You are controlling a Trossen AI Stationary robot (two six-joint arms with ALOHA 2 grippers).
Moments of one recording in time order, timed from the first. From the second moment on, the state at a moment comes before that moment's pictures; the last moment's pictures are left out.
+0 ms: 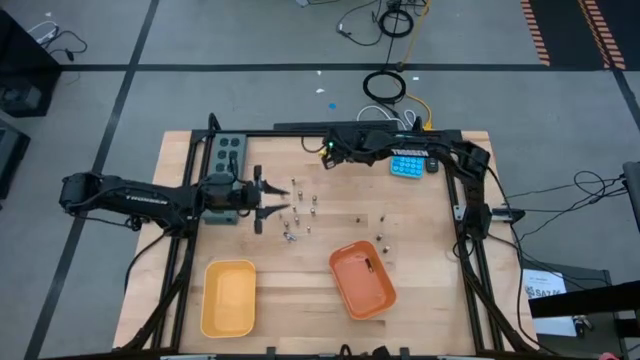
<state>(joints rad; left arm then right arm) 0.11 1.03 0.37 0.51 0.04 0.22 -0.42 1.97 1.46 -0.54 0.41 0.60</state>
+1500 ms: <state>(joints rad) 0.56 2.01 1.29 0.15 0.13 0.03 -0.38 1.40 0.75 -0.29 0.28 0.25</state>
